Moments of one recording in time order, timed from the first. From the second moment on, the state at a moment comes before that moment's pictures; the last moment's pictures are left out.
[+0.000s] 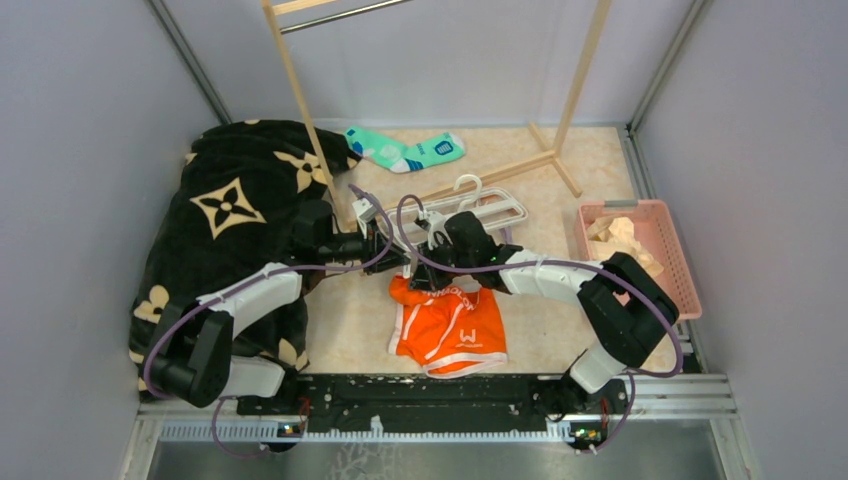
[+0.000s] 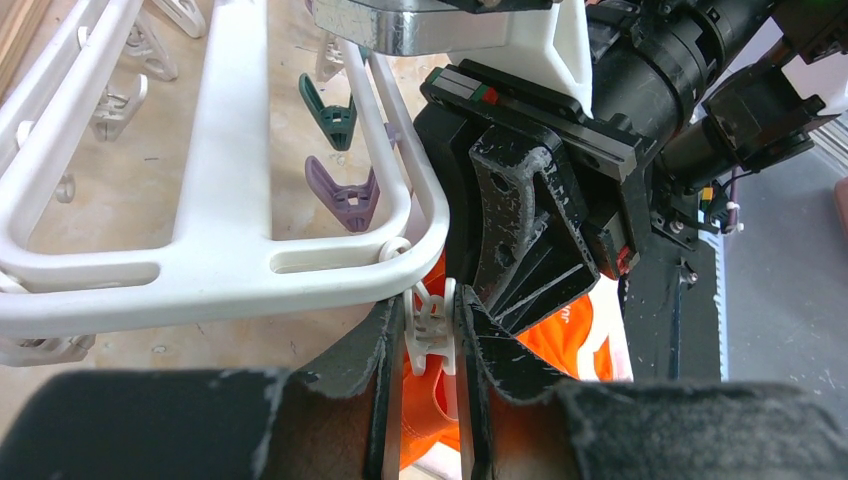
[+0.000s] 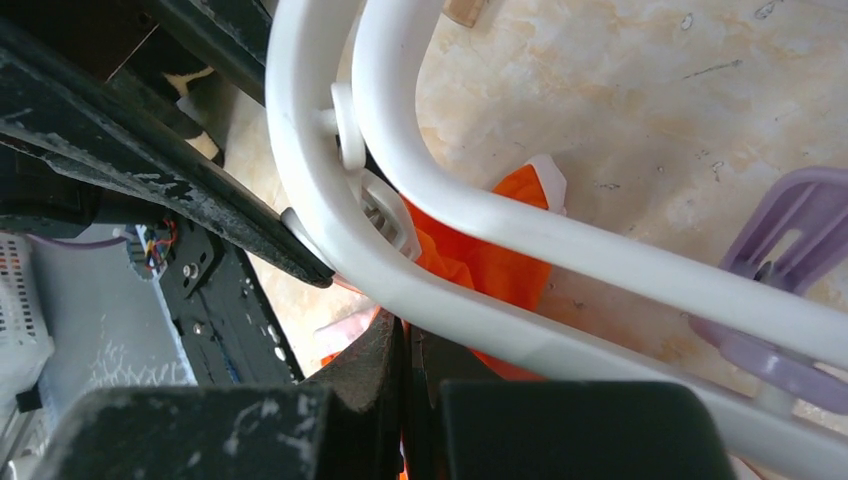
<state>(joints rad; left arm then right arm) -0.41 1.34 0.62 0.37 0.88 -0.14 0.77 1.57 0.83 0.10 -0.47 0.38</state>
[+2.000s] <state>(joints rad) -0.43 1.35 0.66 0.38 0.84 -0.15 0.90 1.55 0.52 0.50 -0.26 -0.06</state>
